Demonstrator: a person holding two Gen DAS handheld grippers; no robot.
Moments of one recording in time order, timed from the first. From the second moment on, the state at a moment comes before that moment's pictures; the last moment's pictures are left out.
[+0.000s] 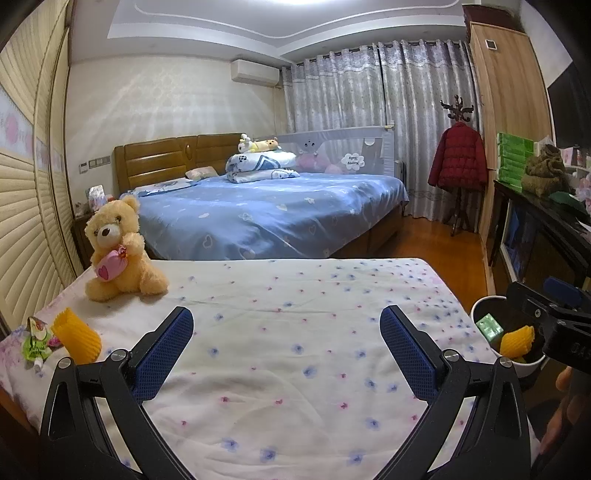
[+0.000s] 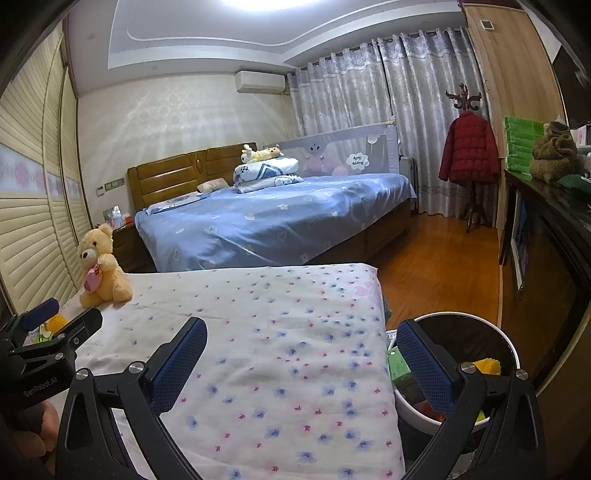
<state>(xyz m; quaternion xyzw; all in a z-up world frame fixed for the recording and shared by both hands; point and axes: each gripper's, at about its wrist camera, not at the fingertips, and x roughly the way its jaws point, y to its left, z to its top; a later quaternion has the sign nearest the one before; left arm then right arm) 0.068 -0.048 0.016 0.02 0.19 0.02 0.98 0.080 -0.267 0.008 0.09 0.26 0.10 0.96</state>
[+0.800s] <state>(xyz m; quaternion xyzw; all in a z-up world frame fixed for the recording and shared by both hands) 0.069 -0.047 0.014 0.03 0.19 0.02 0.98 0.078 -0.266 0.011 0.09 0.26 0.10 0.96</state>
